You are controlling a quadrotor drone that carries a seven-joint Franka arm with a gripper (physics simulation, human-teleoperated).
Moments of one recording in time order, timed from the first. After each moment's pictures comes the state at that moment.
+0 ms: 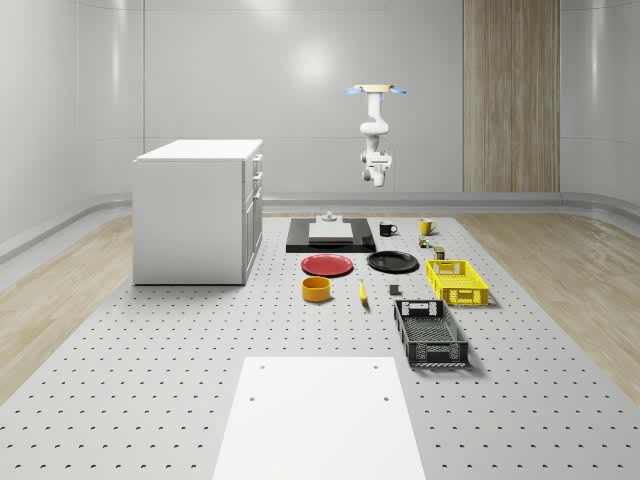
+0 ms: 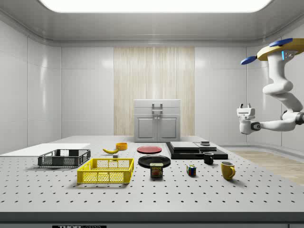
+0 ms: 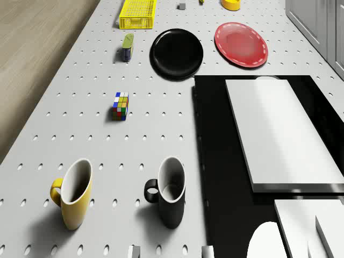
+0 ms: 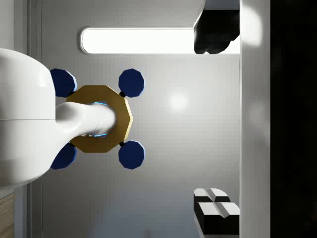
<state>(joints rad) 0.00 -0.79 0.00 -2.34 0.00 1.55 0.79</state>
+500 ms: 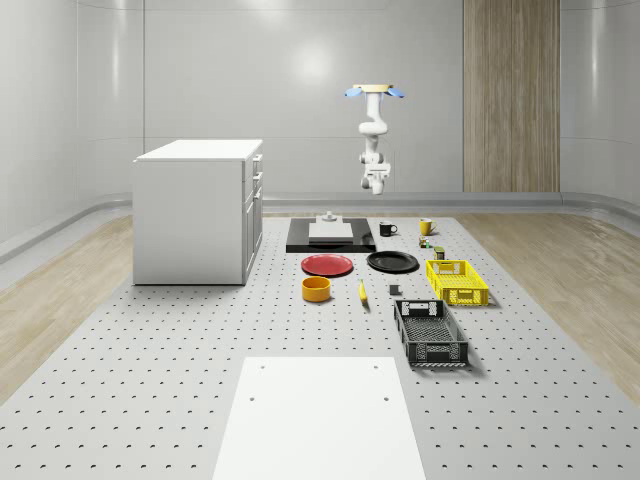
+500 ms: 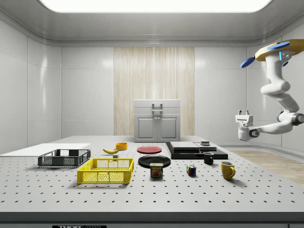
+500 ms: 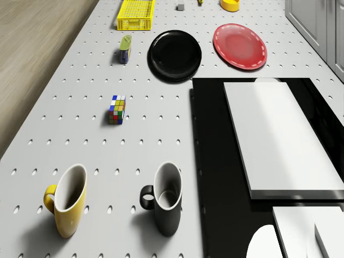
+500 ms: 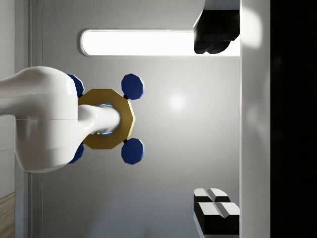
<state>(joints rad) 0.00 -0.73 0.00 -2.13 0.00 1.41 0.78</state>
